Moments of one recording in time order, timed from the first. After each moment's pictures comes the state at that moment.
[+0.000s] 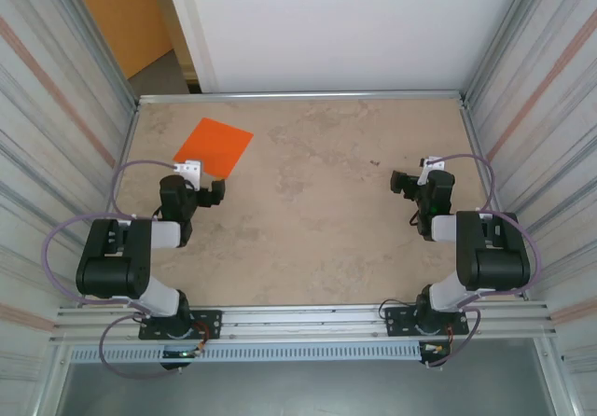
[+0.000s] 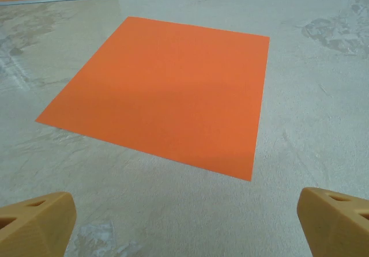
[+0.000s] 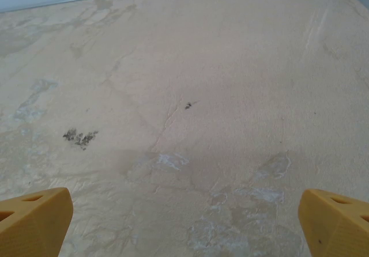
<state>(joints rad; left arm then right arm) -0.03 1.51 0.40 0.69 0.06 0.07 -0.05 1.53 0.42 0.68 0.00 0.12</state>
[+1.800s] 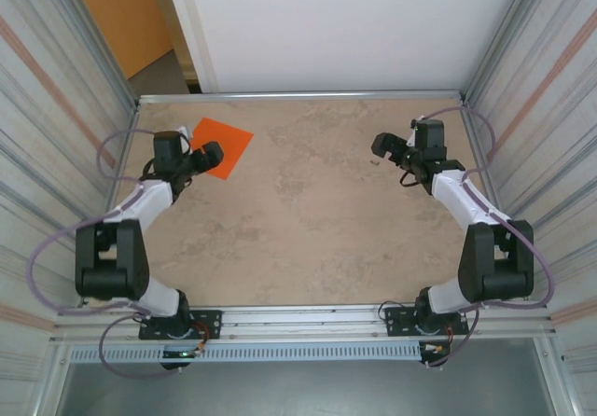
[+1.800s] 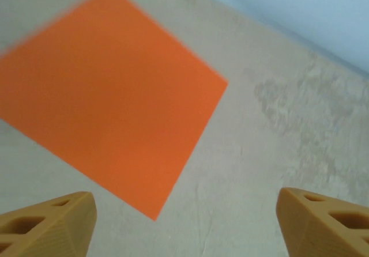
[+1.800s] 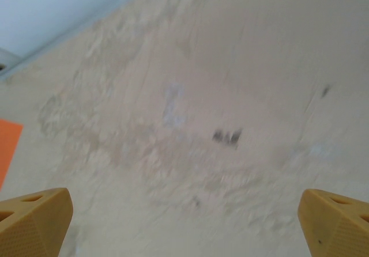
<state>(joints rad) -0.01 1.55 0.89 -0.02 0.22 -0.46 0.09 1.48 0.98 -0.22 -0.17 0.54</state>
